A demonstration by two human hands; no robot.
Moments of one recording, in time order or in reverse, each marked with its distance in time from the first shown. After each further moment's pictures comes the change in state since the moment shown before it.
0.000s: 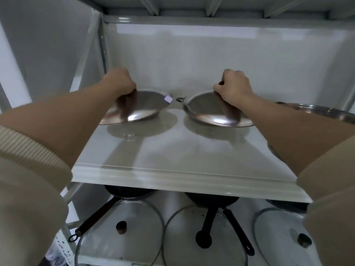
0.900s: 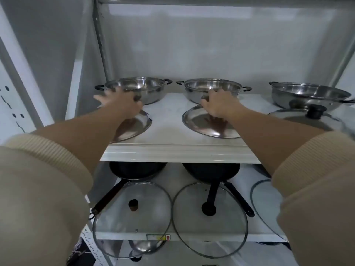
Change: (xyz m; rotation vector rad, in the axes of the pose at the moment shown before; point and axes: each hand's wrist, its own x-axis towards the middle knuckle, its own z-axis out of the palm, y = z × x) left_hand -0.070 -0.047 0.059 0.234 -0.195 0.036; right_hand -0.090 -0.032 0.042 -0.225 -0.339 0.022
